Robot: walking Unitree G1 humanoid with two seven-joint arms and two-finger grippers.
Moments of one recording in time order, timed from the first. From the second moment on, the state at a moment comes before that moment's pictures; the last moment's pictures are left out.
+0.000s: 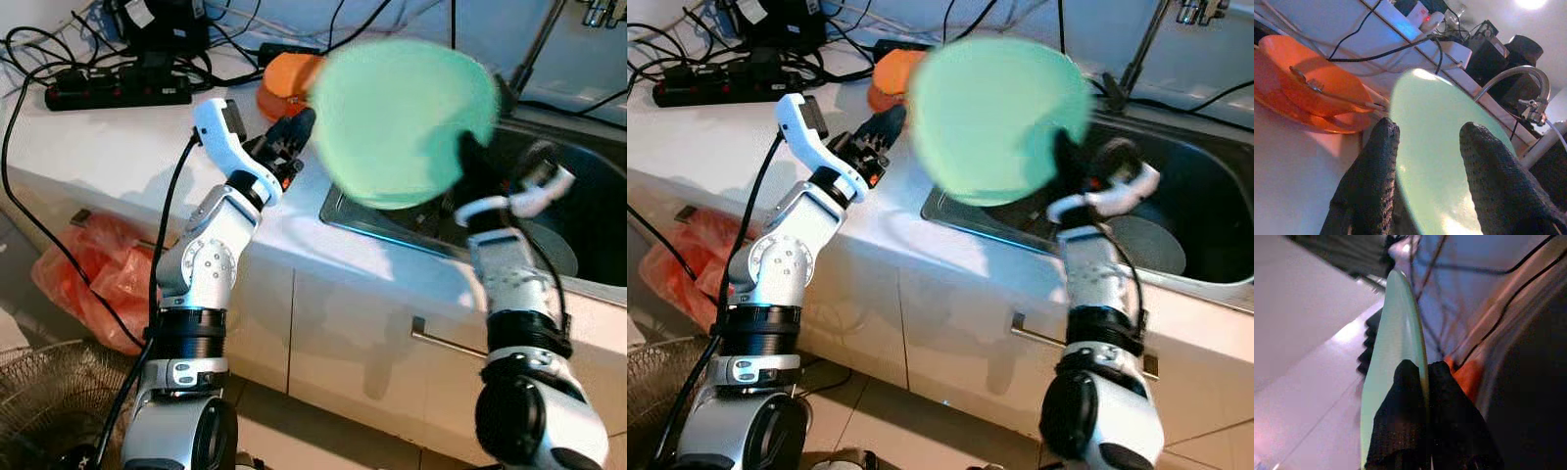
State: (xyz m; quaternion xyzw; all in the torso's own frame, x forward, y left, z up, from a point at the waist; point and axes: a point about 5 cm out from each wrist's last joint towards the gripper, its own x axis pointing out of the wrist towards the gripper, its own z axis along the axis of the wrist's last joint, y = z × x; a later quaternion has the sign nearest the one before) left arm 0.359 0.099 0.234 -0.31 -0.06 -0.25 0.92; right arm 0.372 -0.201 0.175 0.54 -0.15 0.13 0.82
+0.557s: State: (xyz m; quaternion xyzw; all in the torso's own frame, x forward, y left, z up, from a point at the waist) left arm 0.359 0.098 0.233 -0.28 -0.05 -0.25 0.92; right arm 0.371 -0.253 0.172 0.54 -0.20 -0.06 0.82
